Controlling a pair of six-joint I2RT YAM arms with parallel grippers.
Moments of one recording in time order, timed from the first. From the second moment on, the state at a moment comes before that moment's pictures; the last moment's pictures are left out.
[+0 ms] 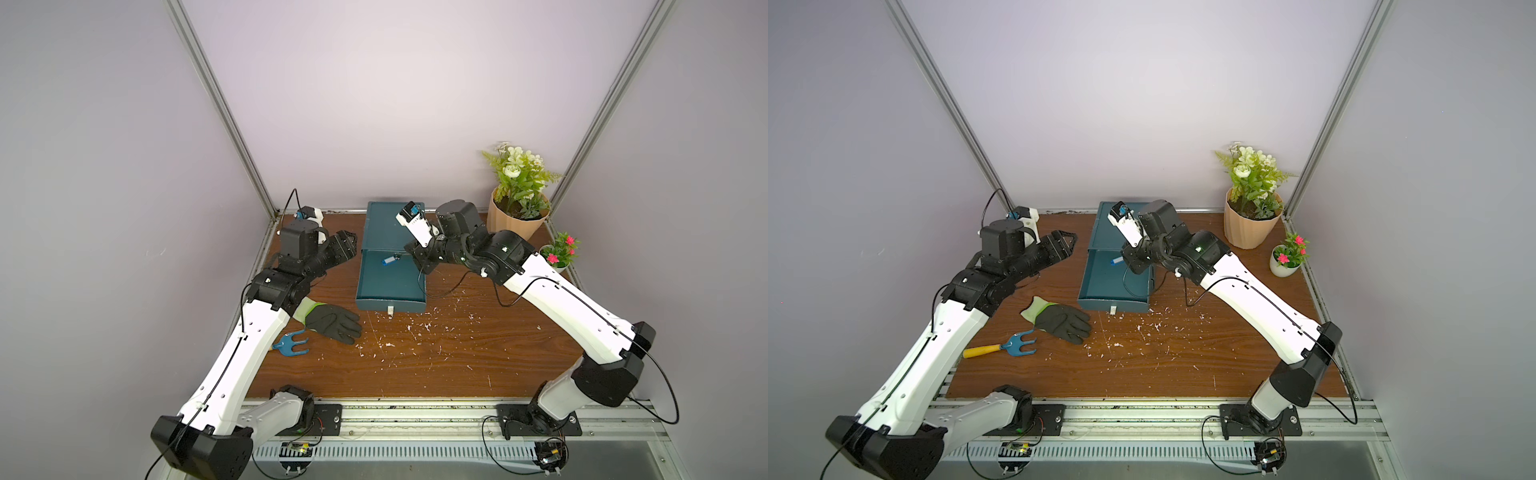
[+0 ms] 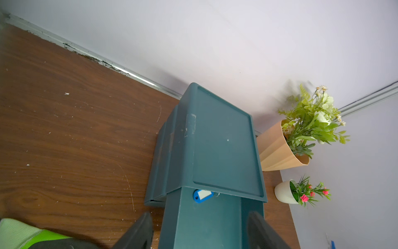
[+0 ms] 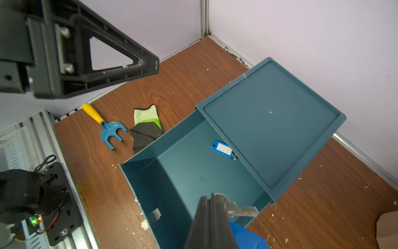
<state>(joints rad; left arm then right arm) -0.31 1.13 1.25 -0.56 0.09 -0.62 0.82 1.57 1.80 -0.79 0.02 -0.01</state>
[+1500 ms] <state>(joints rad) -0.86 1.79 1.77 -0.52 0.15 -0.36 0.07 1.10 0.76 -0.46 0.07 0.31</state>
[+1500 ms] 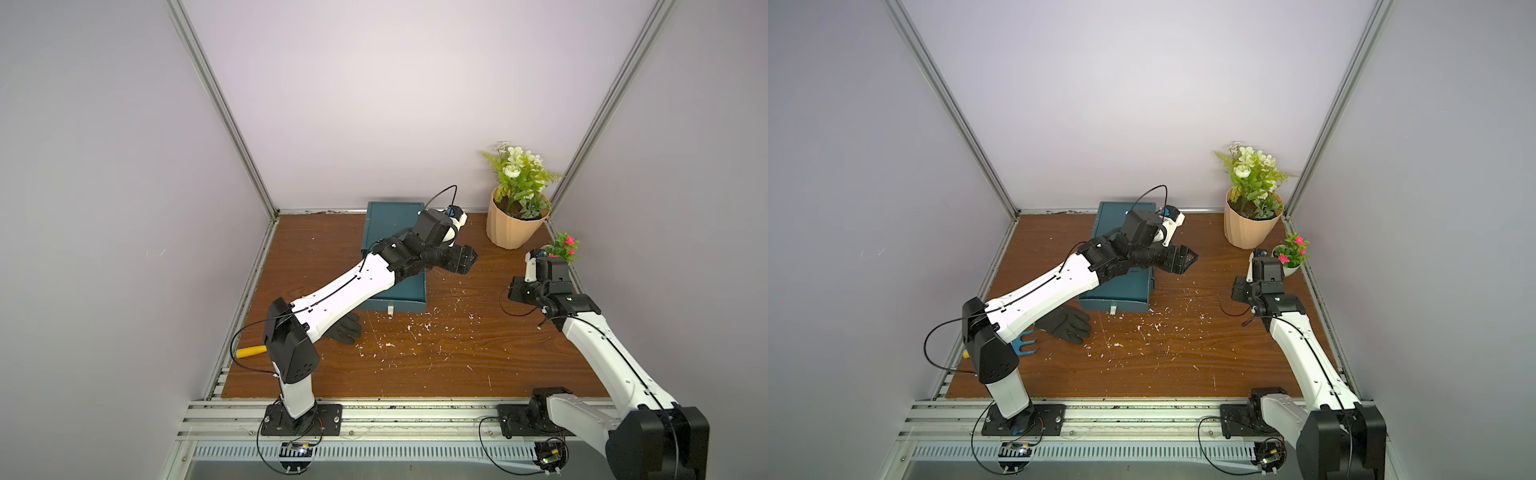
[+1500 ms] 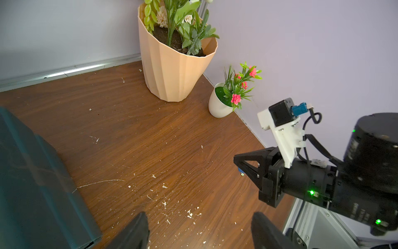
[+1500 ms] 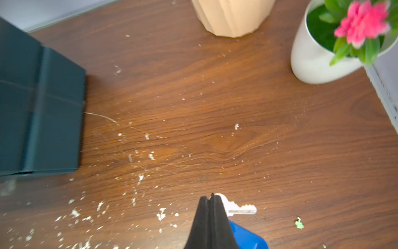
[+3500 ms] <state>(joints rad) -0.86 1.82 1.82 -0.56 0.10 -0.31 0.05 1.26 0.97 -0.40 -0.13 0.38</state>
